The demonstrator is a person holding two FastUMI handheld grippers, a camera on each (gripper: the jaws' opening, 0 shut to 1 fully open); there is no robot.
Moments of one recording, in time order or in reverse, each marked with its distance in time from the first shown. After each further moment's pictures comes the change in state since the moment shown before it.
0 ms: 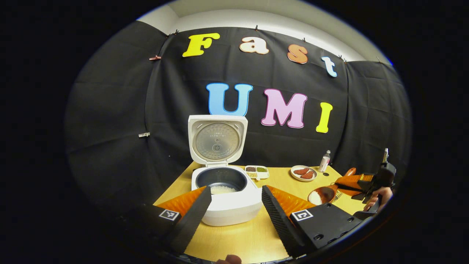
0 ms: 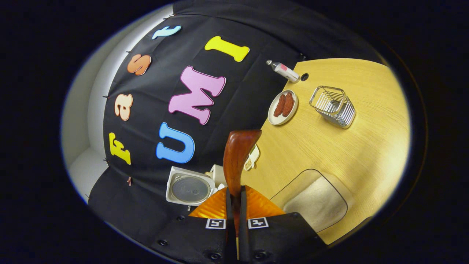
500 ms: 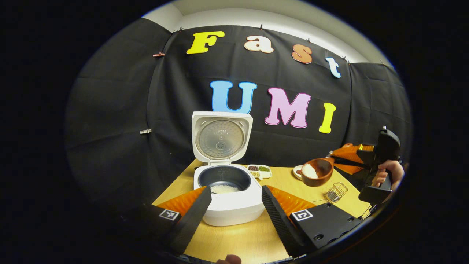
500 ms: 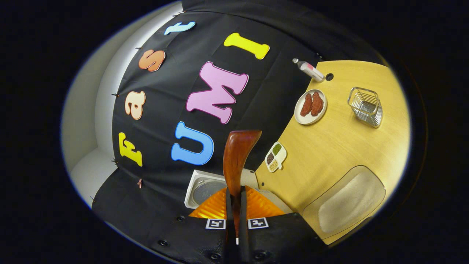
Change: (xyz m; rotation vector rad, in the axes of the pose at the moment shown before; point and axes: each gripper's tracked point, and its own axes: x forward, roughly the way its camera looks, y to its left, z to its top) left arm 0.009 0.013 -0.007 -0.026 0.008 0.007; right arm 0.045 0.103 -0.015 0.002 0.019 0.086
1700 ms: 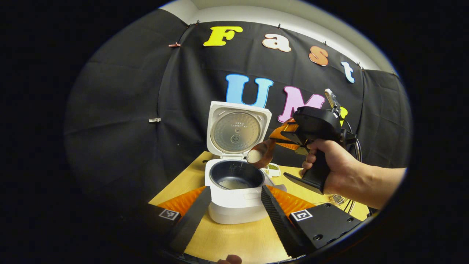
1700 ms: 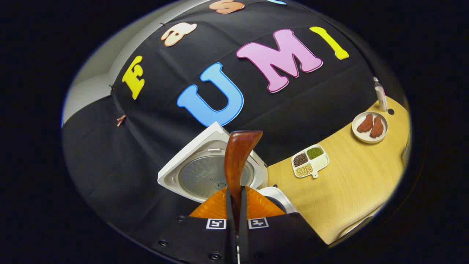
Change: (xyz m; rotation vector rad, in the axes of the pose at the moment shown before) left arm 0.009 0.043 -0.014 -0.086 0.022 0.056; right arm 0.182 0.073 -0.145 -0.566 0.113 0.004
